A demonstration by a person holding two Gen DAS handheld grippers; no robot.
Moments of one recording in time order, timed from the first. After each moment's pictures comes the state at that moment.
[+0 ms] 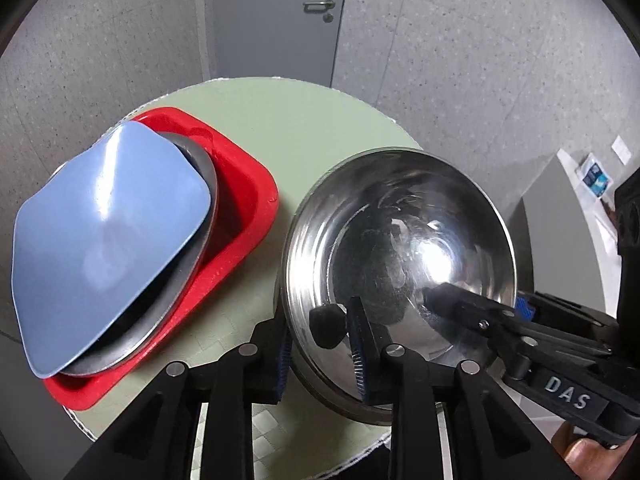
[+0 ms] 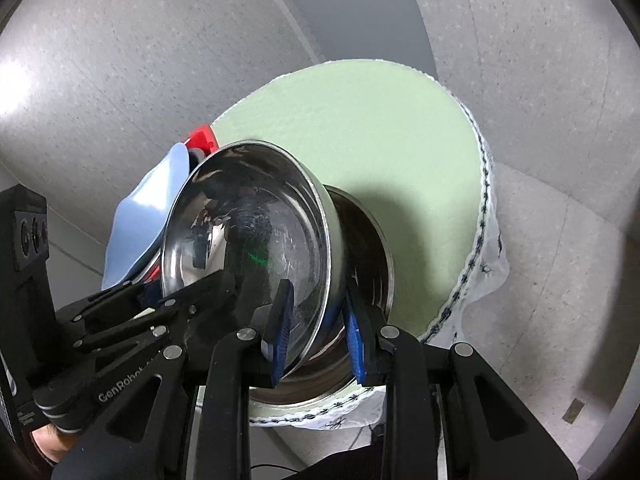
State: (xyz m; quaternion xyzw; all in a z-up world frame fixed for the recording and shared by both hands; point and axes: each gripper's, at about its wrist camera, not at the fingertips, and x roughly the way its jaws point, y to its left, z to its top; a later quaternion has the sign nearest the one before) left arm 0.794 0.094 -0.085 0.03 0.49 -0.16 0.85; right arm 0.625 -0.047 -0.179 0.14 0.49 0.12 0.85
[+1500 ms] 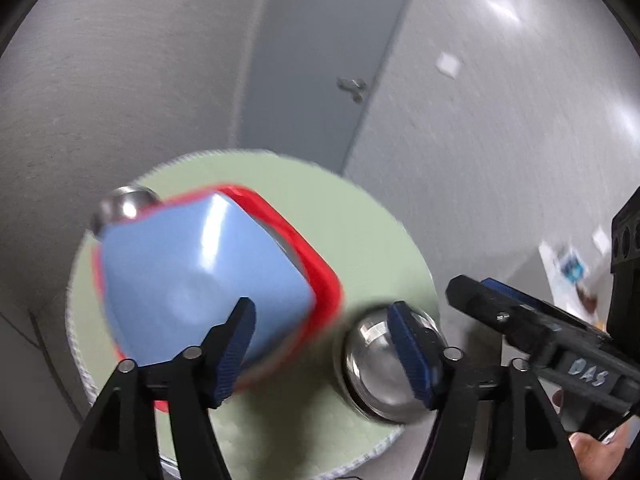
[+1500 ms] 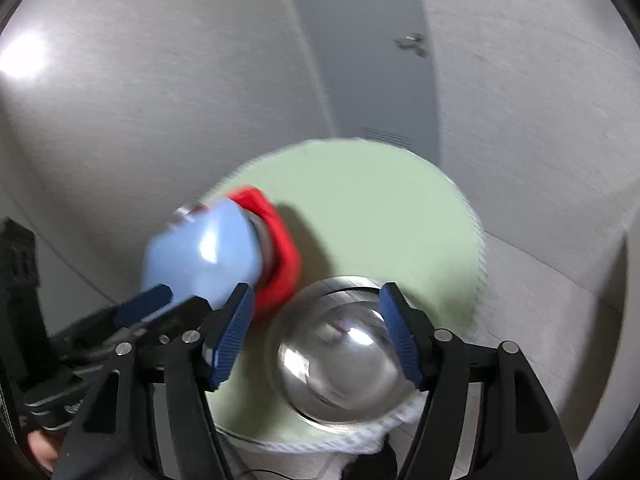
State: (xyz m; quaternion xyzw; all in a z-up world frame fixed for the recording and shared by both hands) left arm 0.761 0.229 -0.008 -0.10 0.39 -0.14 0.90; right arm 0.616 0.014 -0.077 0.08 0.41 0.13 0.90
